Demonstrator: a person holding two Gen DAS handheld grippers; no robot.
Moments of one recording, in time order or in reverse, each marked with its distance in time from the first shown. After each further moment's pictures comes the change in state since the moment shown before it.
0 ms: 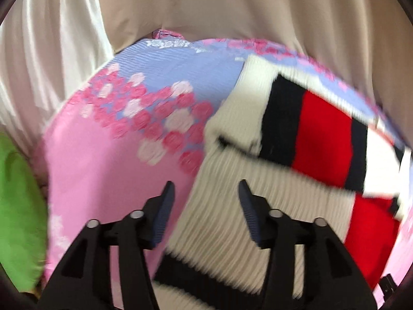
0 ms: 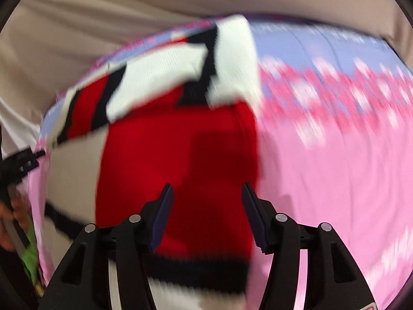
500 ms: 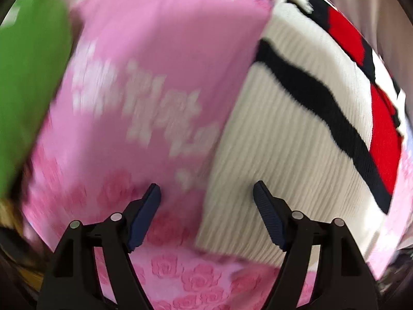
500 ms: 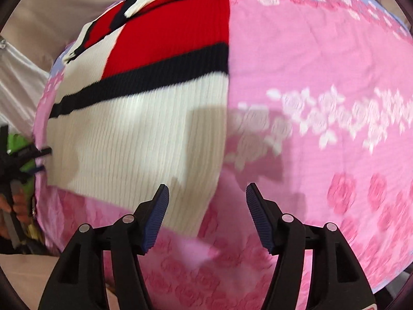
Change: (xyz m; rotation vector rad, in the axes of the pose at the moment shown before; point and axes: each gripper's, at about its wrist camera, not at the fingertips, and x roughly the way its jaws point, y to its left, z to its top) left arm -0.012 0.110 -0.166 -0.151 0.316 -0.148; right arm -0.040 -0.020 -0.167 -0.001 0.185 0.031
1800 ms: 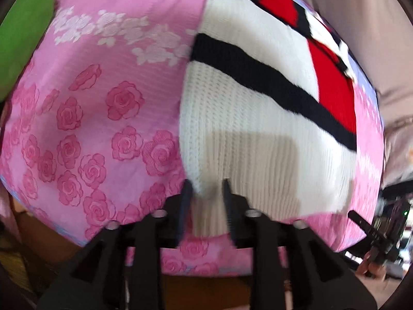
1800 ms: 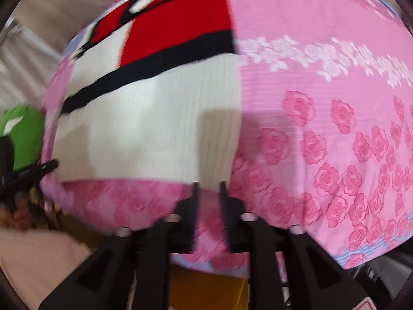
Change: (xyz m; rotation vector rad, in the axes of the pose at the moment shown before) left arm 0.004 0.009 -0.040 0.200 0.066 -0.220; right arm -0.037 -0.034 -0.041 -0.003 0.033 0.006
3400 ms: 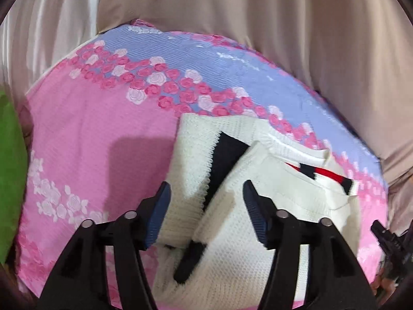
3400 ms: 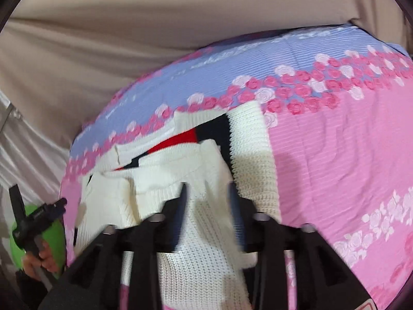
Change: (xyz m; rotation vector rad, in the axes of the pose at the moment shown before) left arm -0.007 -0.059 0.215 0.036 -0.372 0.007; right arm -0.013 0.011 0.223 0.102 -0.360 0.113
